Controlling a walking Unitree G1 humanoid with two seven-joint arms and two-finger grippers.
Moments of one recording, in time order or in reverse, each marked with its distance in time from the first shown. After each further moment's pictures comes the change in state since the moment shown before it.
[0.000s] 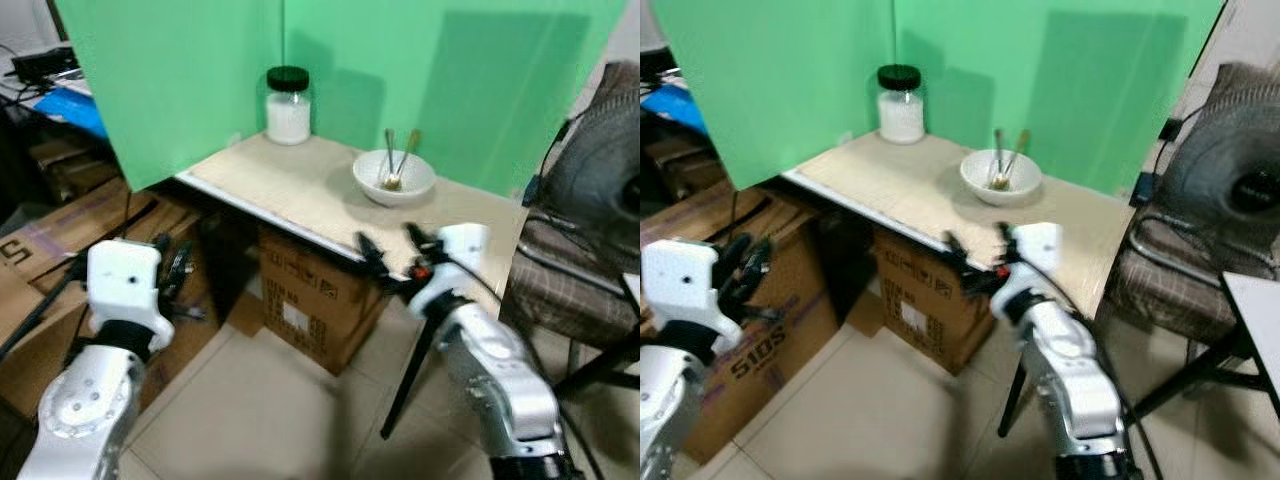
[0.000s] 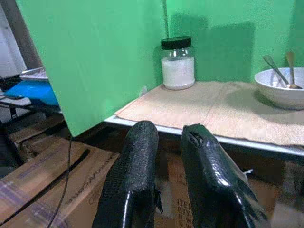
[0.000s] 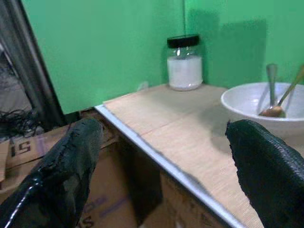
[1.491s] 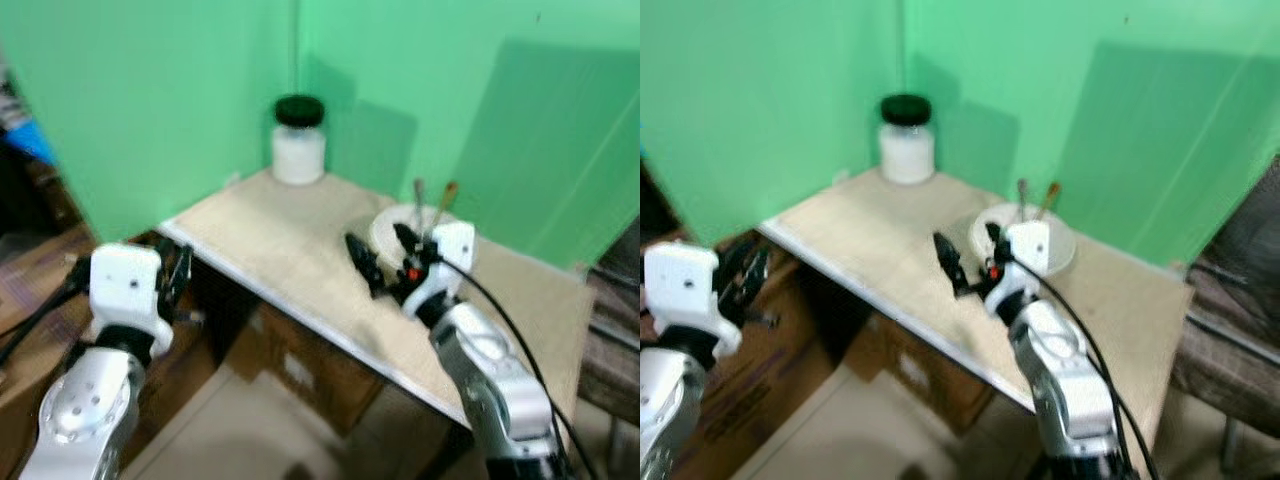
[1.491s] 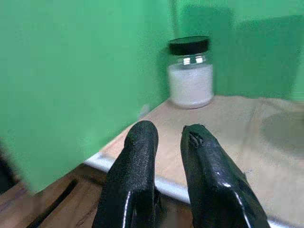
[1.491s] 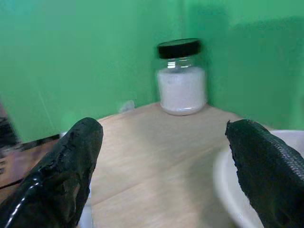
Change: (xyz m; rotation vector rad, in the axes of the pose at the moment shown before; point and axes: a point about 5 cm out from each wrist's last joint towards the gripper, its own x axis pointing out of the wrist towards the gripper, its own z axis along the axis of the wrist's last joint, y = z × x) left arm -0.002 -0.004 -0.001 0.002 0.005 -0.023; right arm 0.000 0.003 0.000 0.006 -0.001 0.021
